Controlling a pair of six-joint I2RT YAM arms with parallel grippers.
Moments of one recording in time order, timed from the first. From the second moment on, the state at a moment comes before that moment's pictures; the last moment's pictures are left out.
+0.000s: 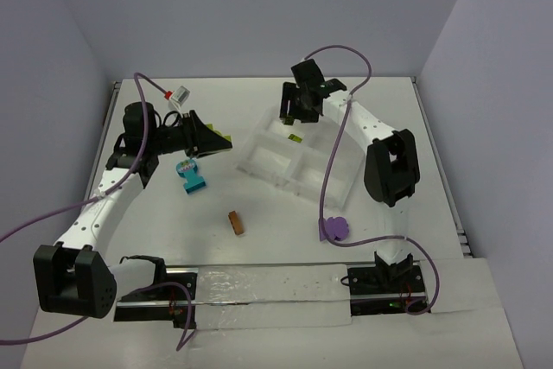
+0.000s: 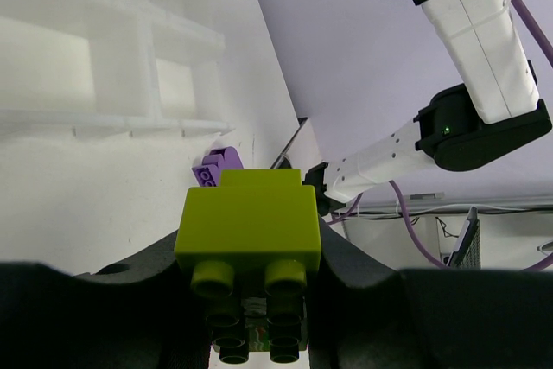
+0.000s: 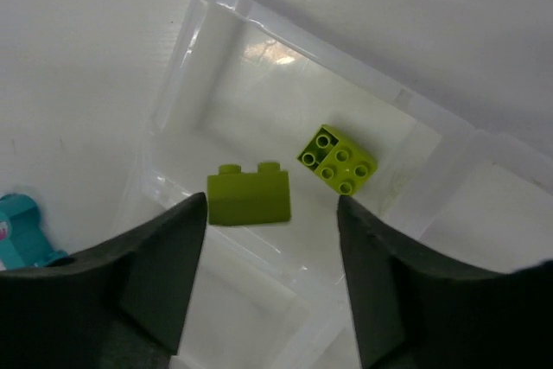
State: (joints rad) left arm -0.17 1.19 0.92 -0.08 0.97 -0.80; right arm 0.44 2.04 1.82 -0.66 0.05 0.51
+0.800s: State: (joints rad) left arm -0.22 1.24 0.98 -0.11 1.06 -0.76; right arm 0.60 1.12 0.93 0.16 -0.33 -0.09
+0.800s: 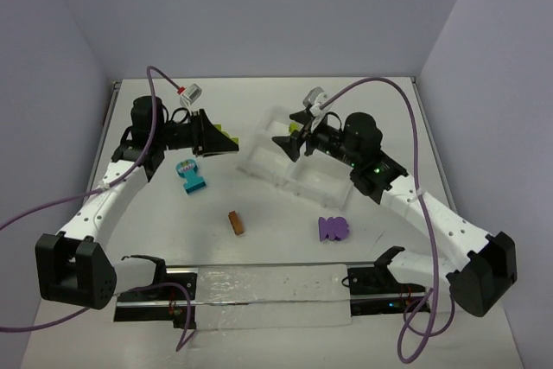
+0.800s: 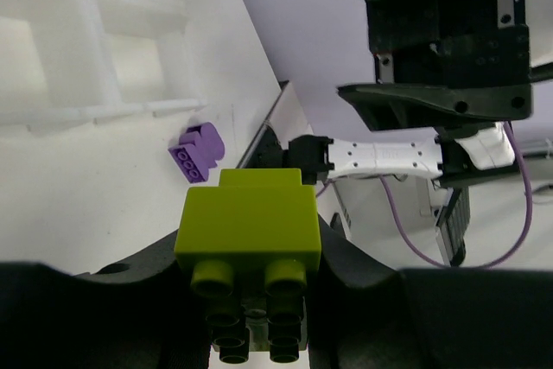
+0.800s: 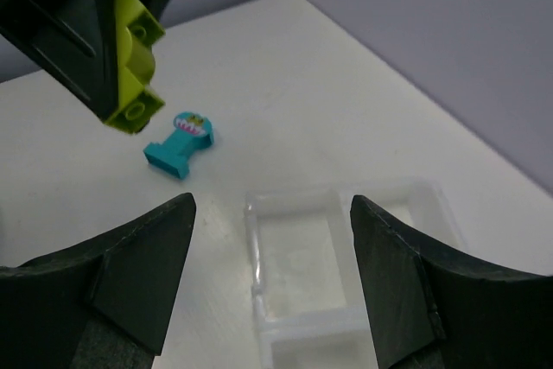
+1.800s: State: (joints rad) left arm -0.32 1.25 1.00 -0.07 1.18 -0.75; right arm 0.79 1.25 1.04 0.06 -0.56 -0.45
